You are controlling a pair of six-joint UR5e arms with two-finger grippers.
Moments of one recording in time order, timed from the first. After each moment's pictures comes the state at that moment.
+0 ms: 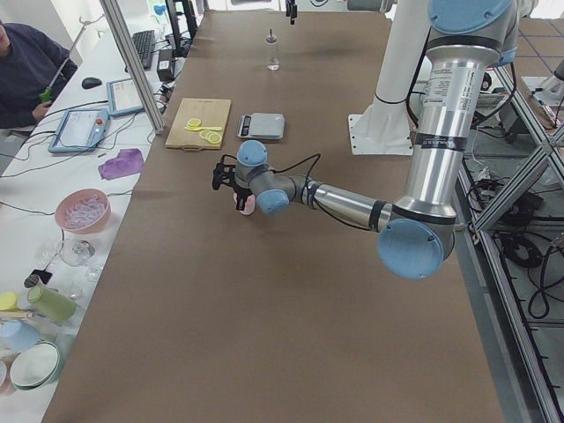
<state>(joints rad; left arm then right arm) -0.97 -1.72 -1.62 -2.27 -2.12 -0.93 1.29 -1.83 1.93 -1.33 2.28 0.15</state>
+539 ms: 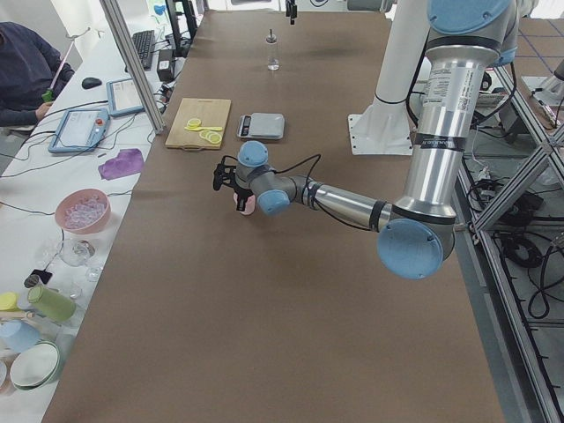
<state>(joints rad) -0.96 -1.72 -1.62 -2.27 -2.10 -0.93 1.29 -1.83 1.93 -1.33 2.28 0.15</state>
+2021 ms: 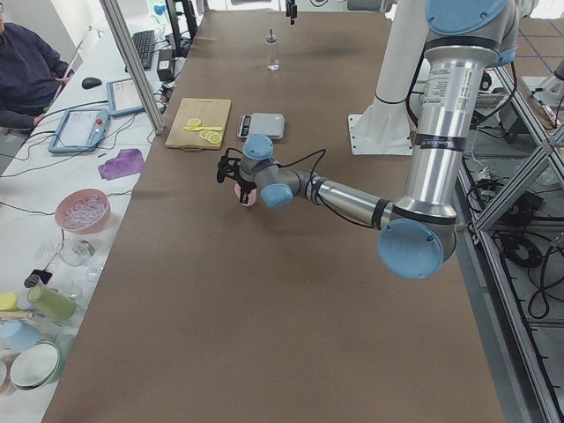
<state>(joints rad) -0.94 -1.71 -1.69 -2.25 -2.09 -0.98 1.29 -1.83 1.93 -1.33 2.28 0.15</state>
